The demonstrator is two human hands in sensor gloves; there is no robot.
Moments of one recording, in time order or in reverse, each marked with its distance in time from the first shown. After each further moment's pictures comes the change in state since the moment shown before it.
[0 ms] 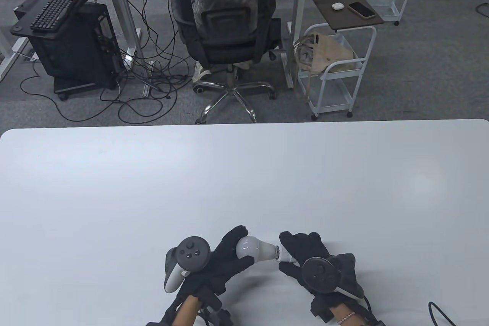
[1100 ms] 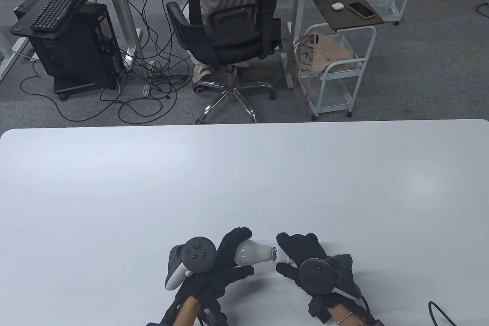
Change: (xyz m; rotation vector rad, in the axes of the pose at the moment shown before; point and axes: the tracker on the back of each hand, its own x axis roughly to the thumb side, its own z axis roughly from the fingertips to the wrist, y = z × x) left_hand 0.008 0.001 0.001 -0.027 -0.012 -0.148; right_hand 0.002 0.006 -0.001 0.007 -0.014 -0.012
